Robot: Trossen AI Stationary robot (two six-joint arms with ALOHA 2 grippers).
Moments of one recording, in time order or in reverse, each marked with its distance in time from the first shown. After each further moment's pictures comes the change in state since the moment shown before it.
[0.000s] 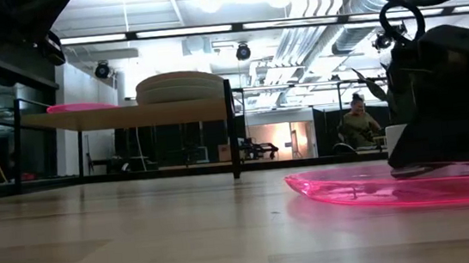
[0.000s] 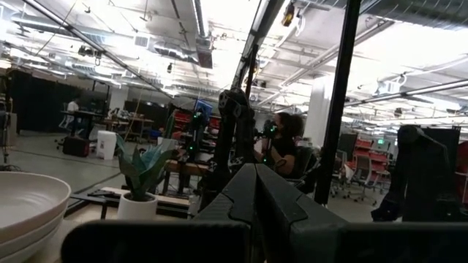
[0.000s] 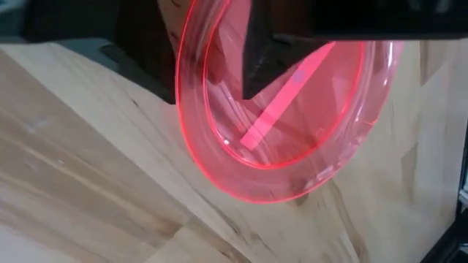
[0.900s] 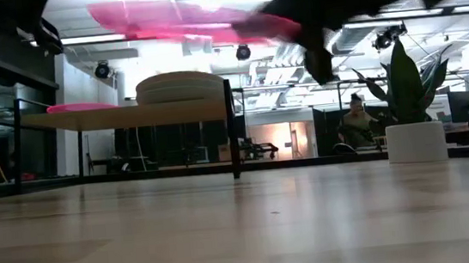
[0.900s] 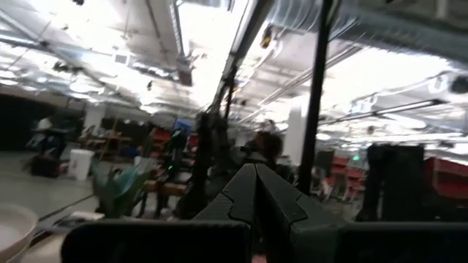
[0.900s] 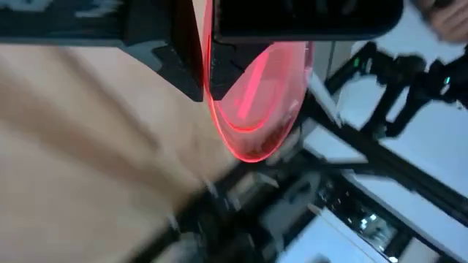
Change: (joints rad) left arm 0.000 0.000 0.000 0.083 0.064 -0.018; right arm -0.238 0.004 0.333 0.218 -0.118 -0.299
